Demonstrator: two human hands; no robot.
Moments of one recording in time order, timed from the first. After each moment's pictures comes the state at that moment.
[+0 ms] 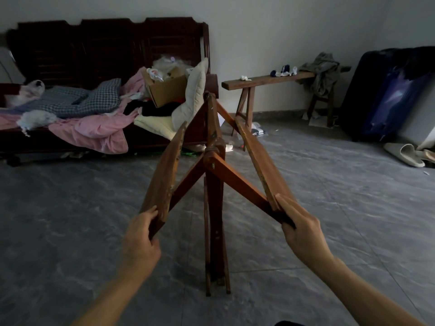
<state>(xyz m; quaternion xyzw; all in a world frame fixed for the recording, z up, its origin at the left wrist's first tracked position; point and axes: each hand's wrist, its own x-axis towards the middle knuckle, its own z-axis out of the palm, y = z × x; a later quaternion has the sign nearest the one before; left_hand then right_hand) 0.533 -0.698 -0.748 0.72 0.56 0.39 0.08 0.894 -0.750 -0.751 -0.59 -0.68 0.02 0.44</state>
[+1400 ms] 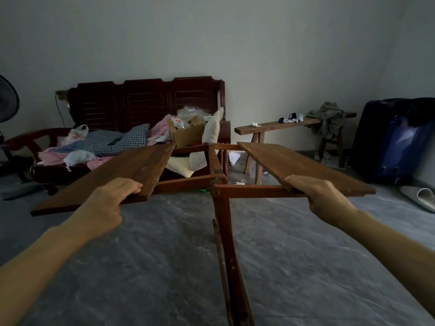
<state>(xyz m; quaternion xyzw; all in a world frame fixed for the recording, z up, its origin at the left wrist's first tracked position) 0.467 -0.688 -0.529 0.84 0.46 0.26 -0.09 0.959 -0.719 -0.556 -0.50 -0.81 -0.10 0.29</state>
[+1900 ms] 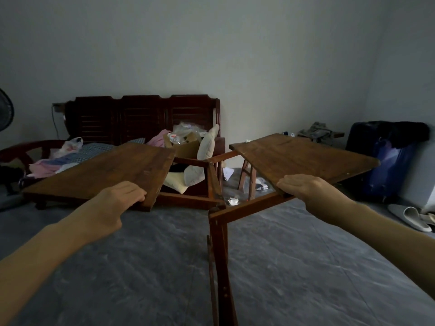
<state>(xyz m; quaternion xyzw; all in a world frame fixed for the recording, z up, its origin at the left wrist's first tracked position) 0.476 -0.682 -0.484 0.90 0.38 0.17 -0.15 0.950 -0.736 -0.482 -0.44 -0.85 -0.24 0.19</state>
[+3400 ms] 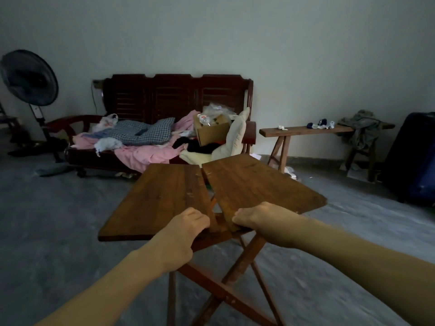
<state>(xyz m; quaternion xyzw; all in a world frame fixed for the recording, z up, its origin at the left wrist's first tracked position) 0.541 -0.730 -0.573 0.88 0.45 0.16 0.04 0.793 -0.702 -0.545 -0.34 -0.94 -0.05 0.00</state>
